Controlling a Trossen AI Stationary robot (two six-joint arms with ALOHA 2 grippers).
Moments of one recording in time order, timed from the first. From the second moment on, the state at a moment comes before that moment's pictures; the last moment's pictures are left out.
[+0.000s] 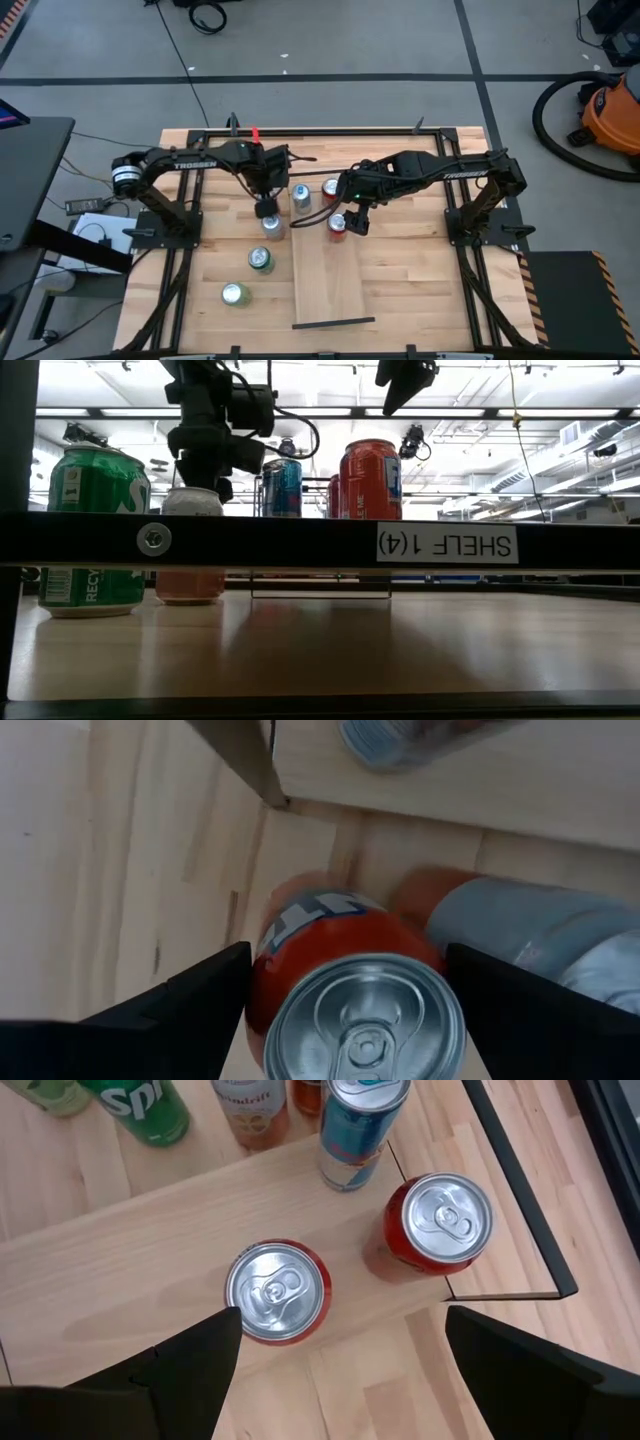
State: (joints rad) left arm 0.33 1.54 1.14 -0.97 0.13 0.10; right arm 0.11 1.68 1.78 -1.21 0.19 0.35
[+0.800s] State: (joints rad) left arm 0.34 1.55 1.26 -1.18 0.07 0.17; right arm 0.11 1.68 1.78 -1.23 0.22 0.36
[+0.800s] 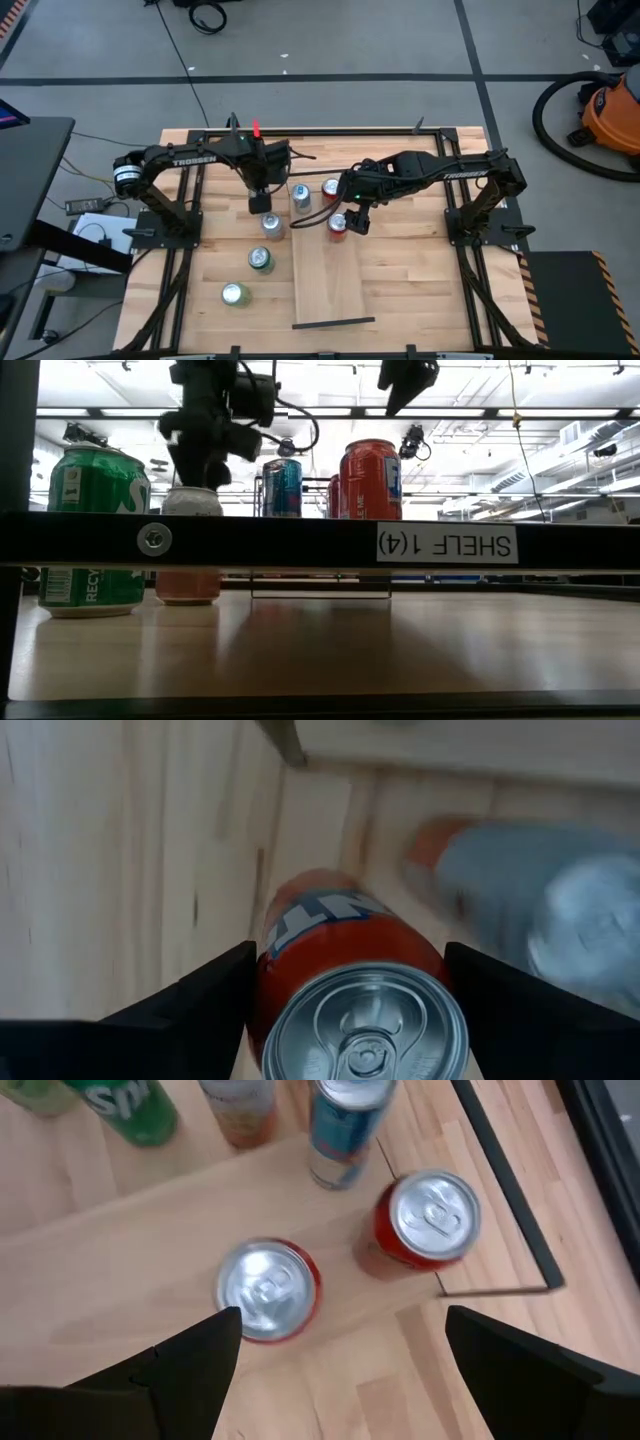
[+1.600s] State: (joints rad) left arm 0.15 1.55 1.83 -1.45 0.18 -0.24; right arm 0.12 1.58 1.78 -1.35 0.37 0.36
